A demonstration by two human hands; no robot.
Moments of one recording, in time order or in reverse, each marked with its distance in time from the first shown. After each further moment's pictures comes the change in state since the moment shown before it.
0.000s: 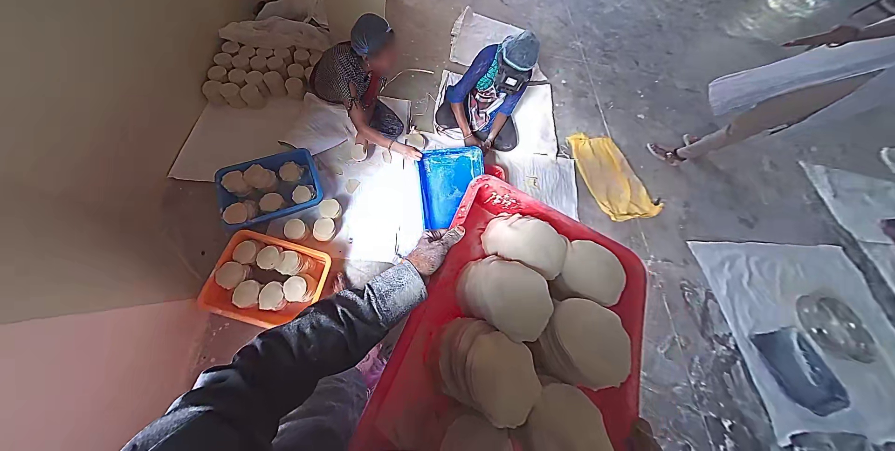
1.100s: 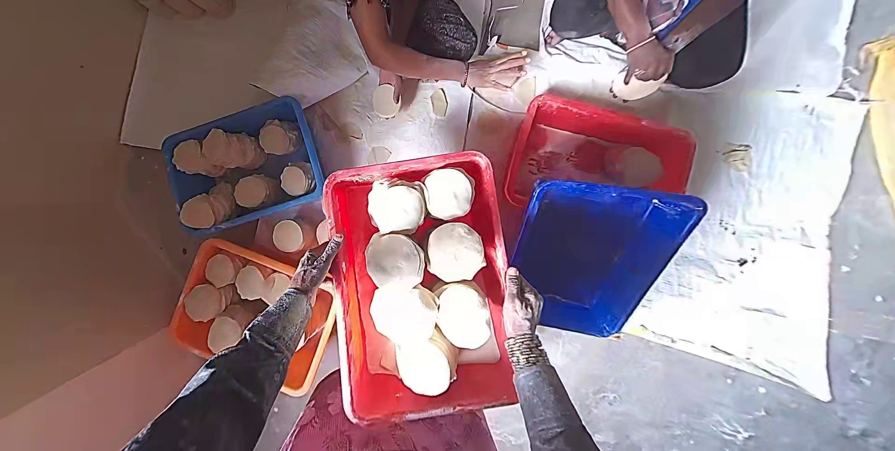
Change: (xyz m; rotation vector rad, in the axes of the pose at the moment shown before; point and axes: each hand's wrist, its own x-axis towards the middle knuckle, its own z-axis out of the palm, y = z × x) left_hand 0.302 -0.195 -0.438 0.386 0.733 -0.473; right_hand 0.233 0.178 0.635 -0.455 -0.506 -0.261
